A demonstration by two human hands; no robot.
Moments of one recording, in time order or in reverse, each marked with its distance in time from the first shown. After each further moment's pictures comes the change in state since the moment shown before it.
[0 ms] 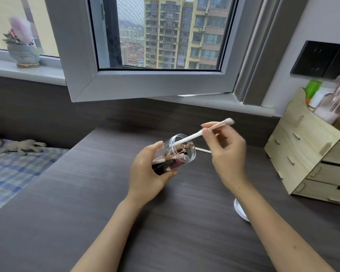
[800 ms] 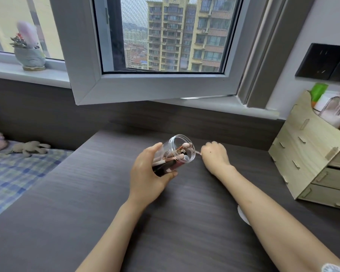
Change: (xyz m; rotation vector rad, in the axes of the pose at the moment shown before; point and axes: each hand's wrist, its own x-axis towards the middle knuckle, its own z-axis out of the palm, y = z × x) left_hand 0.002 0.001 -0.004 0.031 0.041 -0.018; right_hand 0.033 0.108 0.020 -1.463 -0.667 -0.162
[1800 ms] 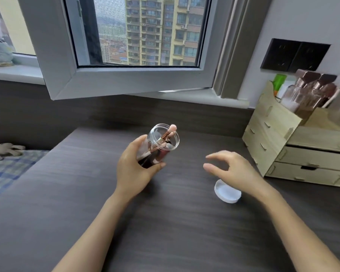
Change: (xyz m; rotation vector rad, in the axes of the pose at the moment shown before) left_hand -0.010 0.014 0.000 -0.132 -0.067 -0.041; right_hand -0.140 0.052 -0.066 0.807 -0.106 0.209
